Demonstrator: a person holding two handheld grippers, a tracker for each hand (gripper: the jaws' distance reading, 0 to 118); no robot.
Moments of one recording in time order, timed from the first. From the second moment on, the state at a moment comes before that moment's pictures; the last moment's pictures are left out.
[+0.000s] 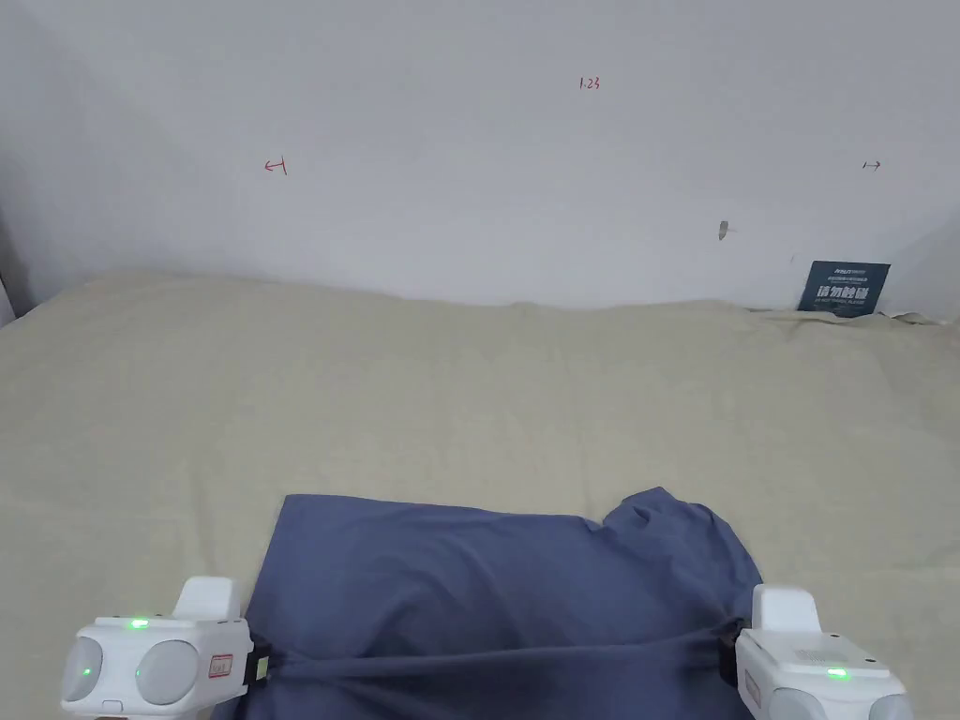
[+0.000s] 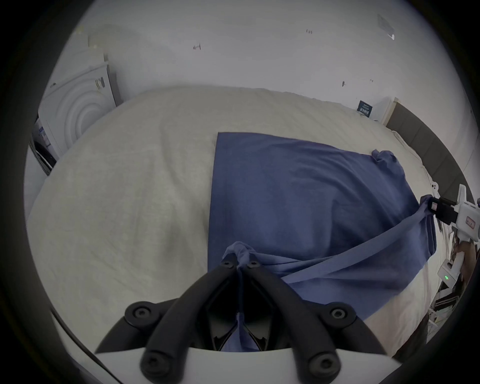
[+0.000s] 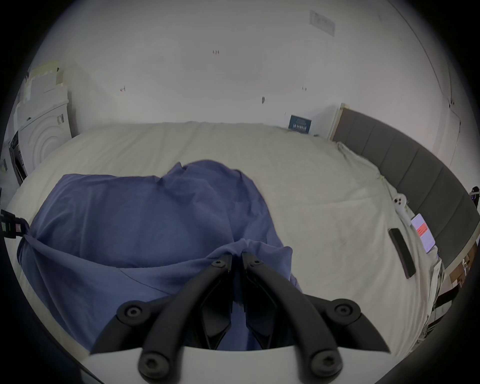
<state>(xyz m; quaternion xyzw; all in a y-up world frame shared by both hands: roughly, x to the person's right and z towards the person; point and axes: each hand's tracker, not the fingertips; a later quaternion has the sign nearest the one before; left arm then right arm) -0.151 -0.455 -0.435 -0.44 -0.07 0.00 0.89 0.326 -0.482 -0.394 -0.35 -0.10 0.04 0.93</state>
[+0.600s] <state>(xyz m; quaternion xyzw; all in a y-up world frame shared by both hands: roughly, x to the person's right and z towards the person) -0.152 -0.410 -0.352 -0.29 -0.08 -0.01 0.95 0.308 -0.445 -0.304 -0.23 -0.09 -0.02 0.97</state>
